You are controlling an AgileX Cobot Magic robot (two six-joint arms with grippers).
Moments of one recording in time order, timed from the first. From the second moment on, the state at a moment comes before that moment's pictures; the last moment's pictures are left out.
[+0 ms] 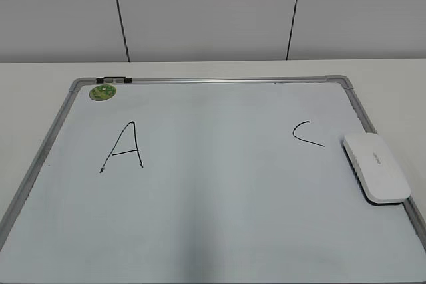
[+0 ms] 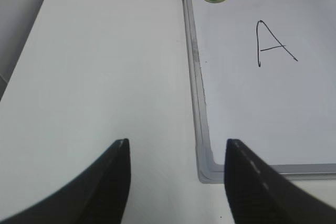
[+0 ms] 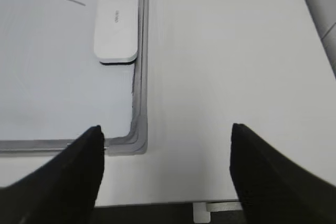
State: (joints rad) left arm -0.10 0.03 -0.52 0.09 1.10 -0.10; right arm 0.05 0.08 -0.50 -0.13 1.14 0.04
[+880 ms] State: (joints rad) left arm -0.05 0.02 -0.52 0.09 1.10 -0.10; right arm -0.01 -0.02 -0.50 -0.13 1.15 0.04
